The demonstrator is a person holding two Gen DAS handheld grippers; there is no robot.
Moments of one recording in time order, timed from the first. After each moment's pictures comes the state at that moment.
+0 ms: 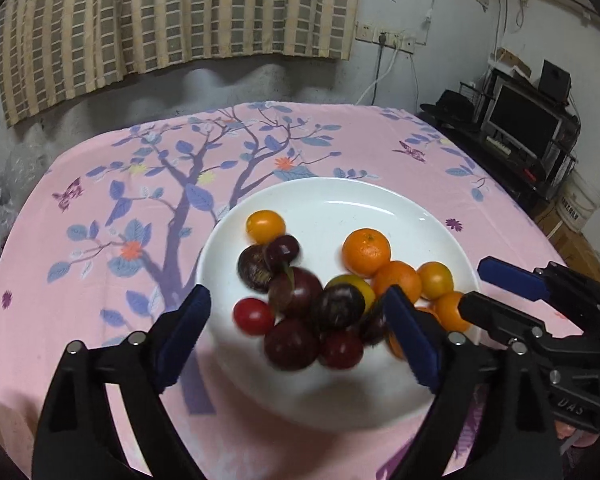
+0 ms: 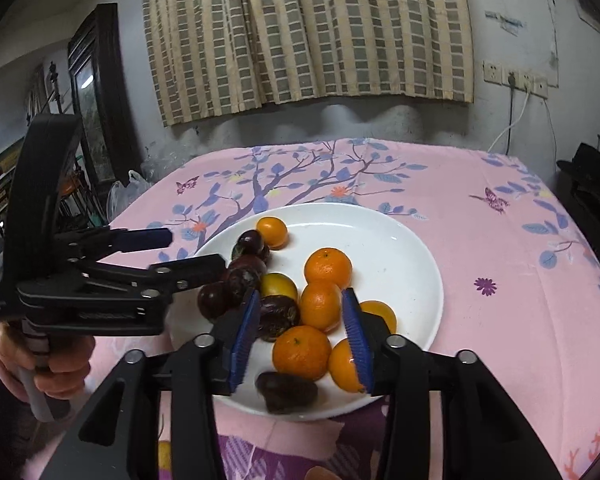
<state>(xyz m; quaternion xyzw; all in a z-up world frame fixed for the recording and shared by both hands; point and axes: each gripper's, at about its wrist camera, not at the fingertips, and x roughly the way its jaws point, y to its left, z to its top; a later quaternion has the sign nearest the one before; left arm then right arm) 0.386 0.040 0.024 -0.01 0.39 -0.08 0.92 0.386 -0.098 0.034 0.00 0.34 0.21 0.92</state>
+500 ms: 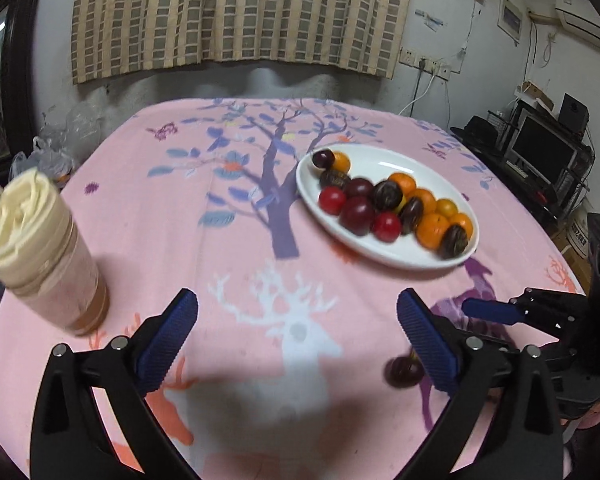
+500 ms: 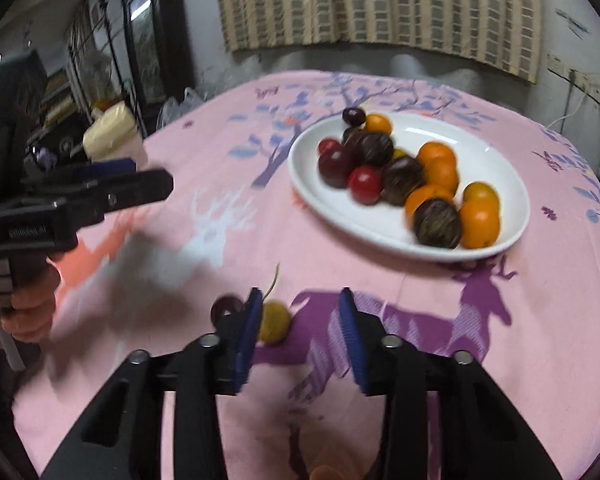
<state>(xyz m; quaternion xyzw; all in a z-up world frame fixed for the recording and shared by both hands) 0.236 0.100 0.009 -0.06 0.37 -0.01 0.93 0.286 -0.038 -0.005 -0.08 0.42 0.29 0.86</state>
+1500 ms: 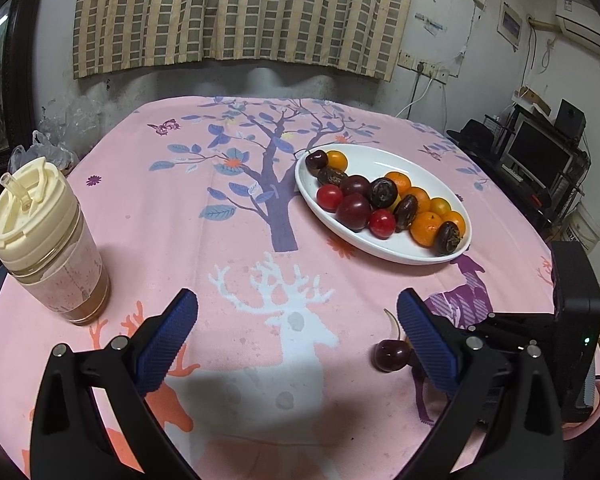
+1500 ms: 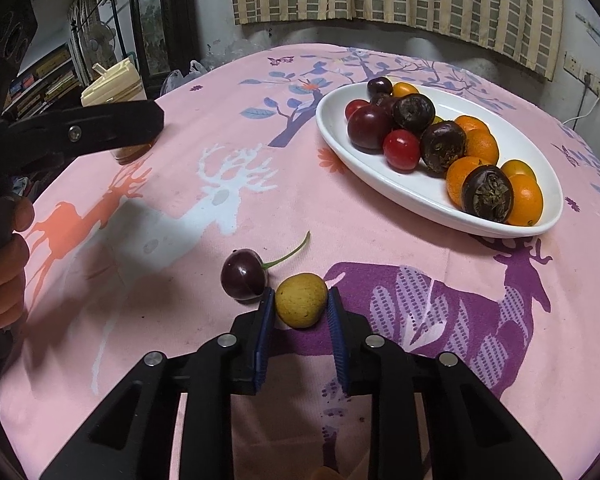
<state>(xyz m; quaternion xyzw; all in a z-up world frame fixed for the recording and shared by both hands) 0.229 0.103 0.015 -0.07 0.36 -0.02 0.93 0.281 -0.014 -0.031 -0.11 0.44 0.29 0.84</state>
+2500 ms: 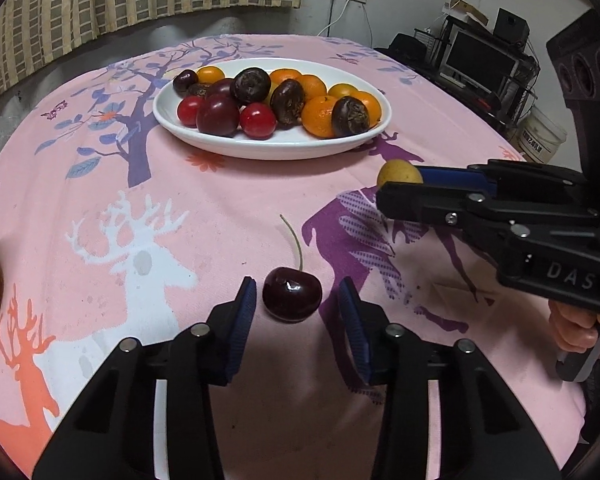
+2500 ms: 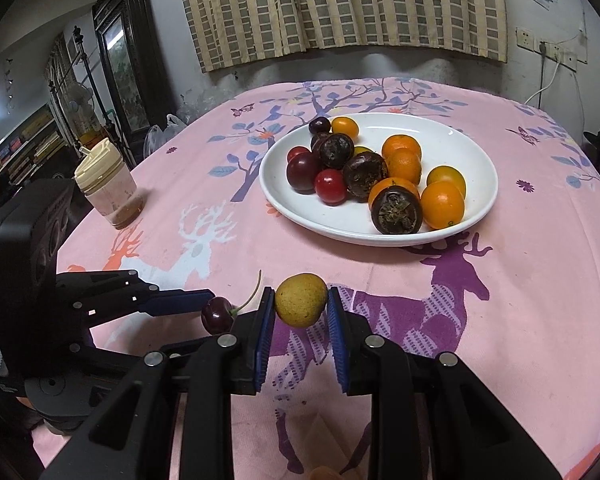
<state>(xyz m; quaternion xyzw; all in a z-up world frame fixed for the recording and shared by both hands) 0.240 0.011 -0.046 0.02 0.45 -0.14 0.88 0.288 -0.071 0.002 -0.02 0.41 0.26 0.87</state>
